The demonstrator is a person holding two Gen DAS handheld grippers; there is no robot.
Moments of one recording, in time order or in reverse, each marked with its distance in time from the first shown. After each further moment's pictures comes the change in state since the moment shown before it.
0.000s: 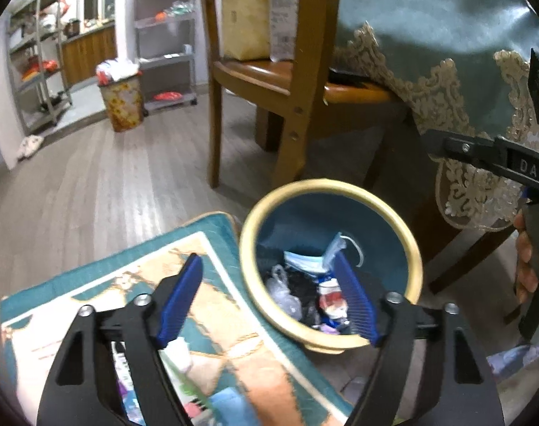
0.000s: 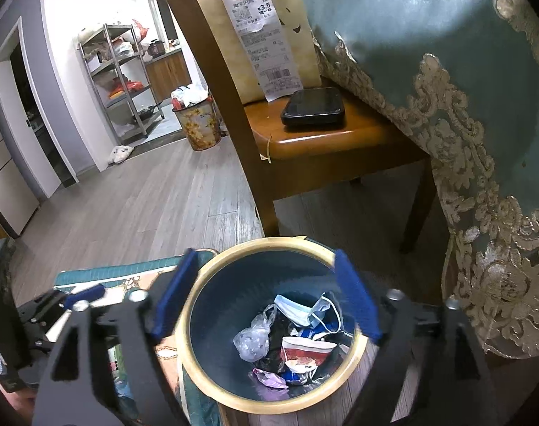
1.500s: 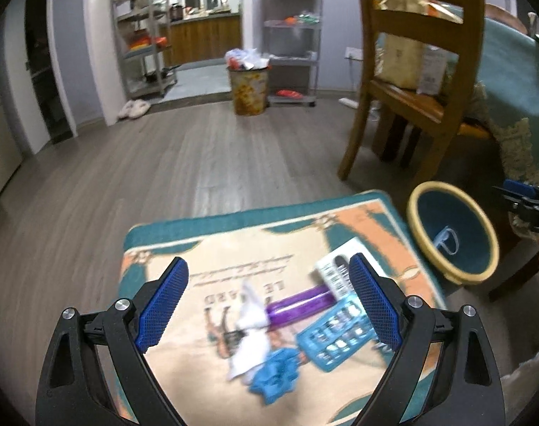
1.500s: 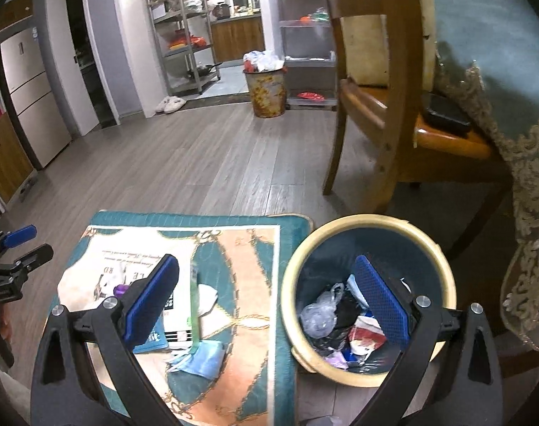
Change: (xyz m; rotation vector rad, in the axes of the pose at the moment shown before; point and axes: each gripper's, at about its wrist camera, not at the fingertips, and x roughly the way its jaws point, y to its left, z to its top) left arm -0.140 0.177 -0.092 -0.212 -0.008 0.308; right arm 0.007 0.151 -0.046 -0.237 0.099 0.120
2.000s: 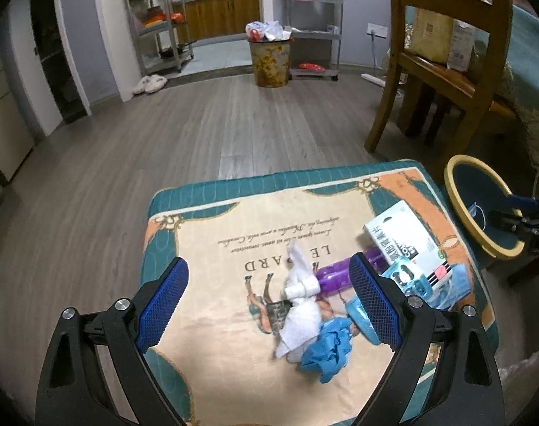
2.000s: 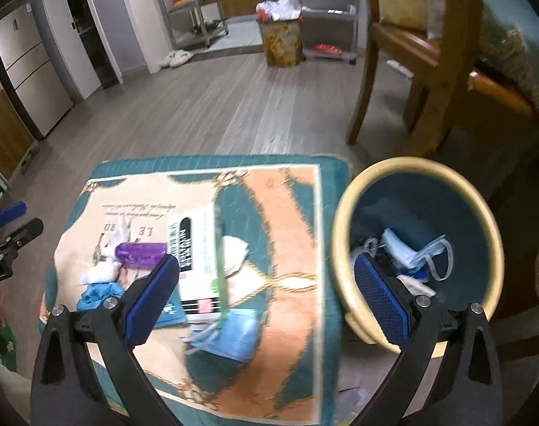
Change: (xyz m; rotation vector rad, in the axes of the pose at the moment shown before) left arm 0.022 0.040 -0.027 -0.012 0.102 0.061; right arm 0.061 0.046 -0.033 0.001 0.195 0.037
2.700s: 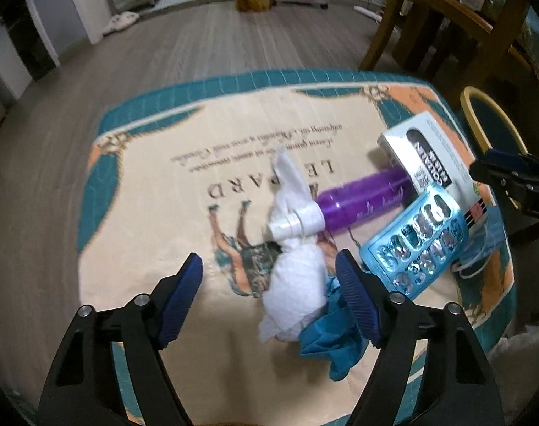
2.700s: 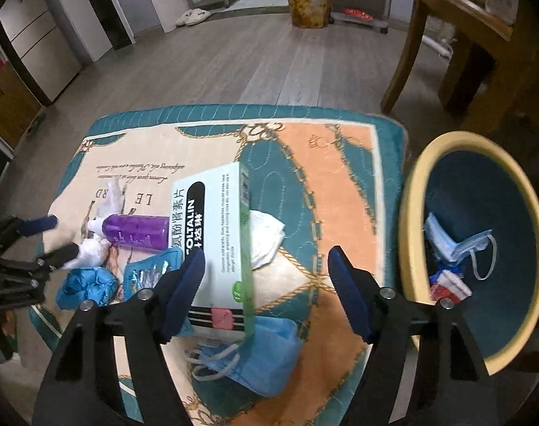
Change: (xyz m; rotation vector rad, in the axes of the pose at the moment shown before) left arm 0.089 -0.013 -0.037 0.022 0.305 -0.088; right arm 0.075 0.023 -0.001 -0.057 0.155 0.067
